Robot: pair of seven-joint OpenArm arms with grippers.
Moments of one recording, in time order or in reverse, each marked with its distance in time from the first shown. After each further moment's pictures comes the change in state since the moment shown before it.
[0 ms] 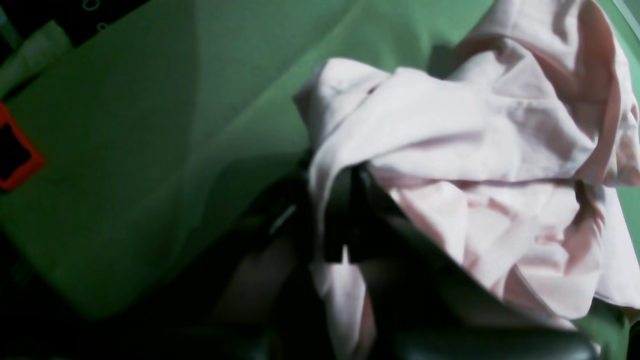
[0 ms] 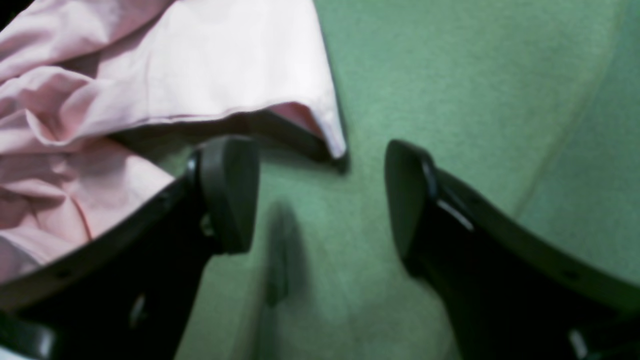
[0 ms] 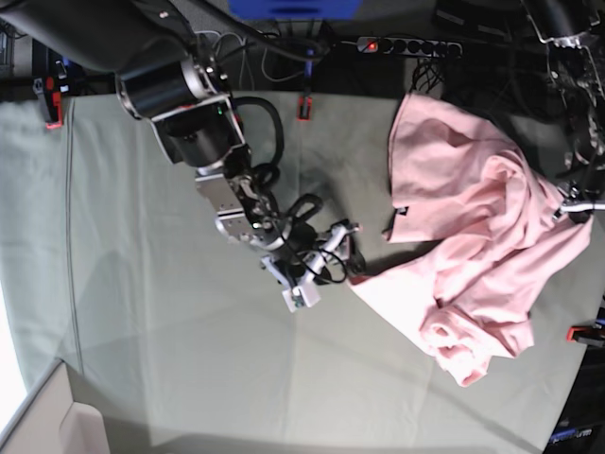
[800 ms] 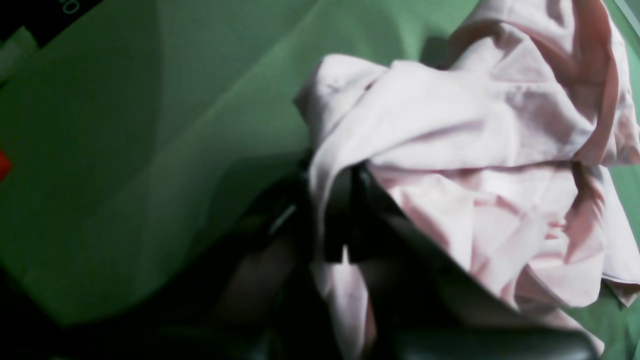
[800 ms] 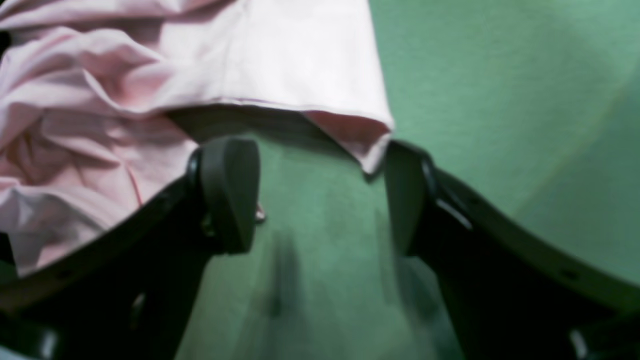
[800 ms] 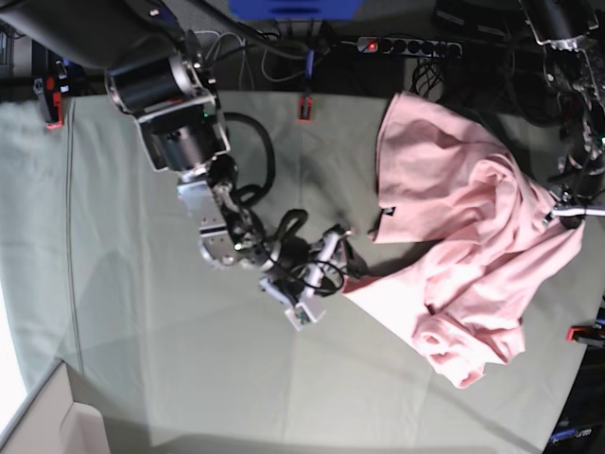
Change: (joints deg) left arm -0.9 -0.2 2.6 0.1 0.0 0.0 0.2; right arm -1.2 2.3 0.0 12.3 0.0 8.0 -12.9
